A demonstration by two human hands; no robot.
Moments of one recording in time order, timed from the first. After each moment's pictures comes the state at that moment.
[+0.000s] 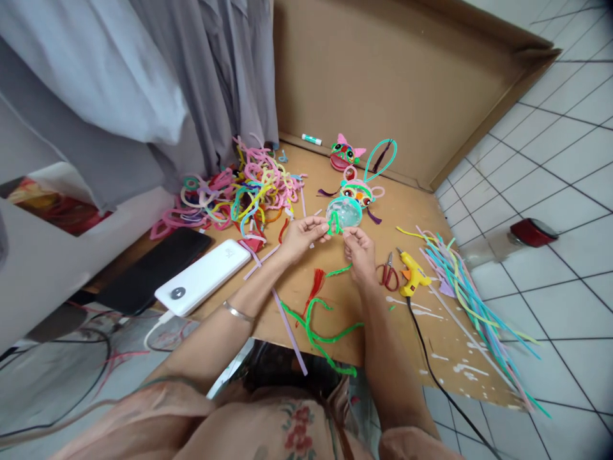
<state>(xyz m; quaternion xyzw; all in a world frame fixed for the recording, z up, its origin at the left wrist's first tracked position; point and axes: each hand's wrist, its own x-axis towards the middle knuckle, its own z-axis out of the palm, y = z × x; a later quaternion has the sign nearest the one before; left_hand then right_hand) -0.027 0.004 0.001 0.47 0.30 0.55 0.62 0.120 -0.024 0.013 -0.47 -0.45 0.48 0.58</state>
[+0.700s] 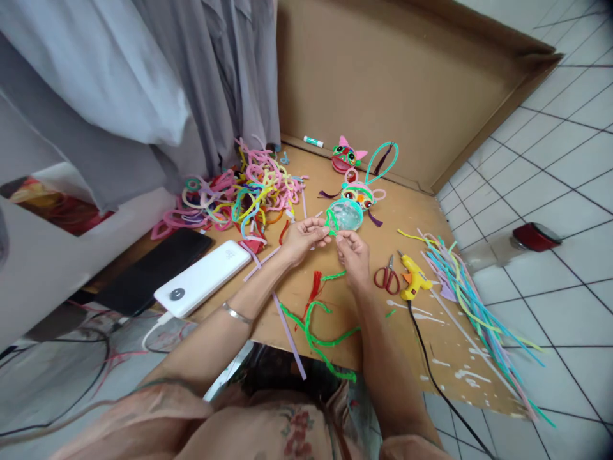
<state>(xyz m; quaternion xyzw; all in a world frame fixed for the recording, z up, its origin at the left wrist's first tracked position) -0.026 0.005 0.000 0.39 0.30 0.55 0.67 0.108 -0.026 0.008 -0.48 -0.46 0.48 0.57</state>
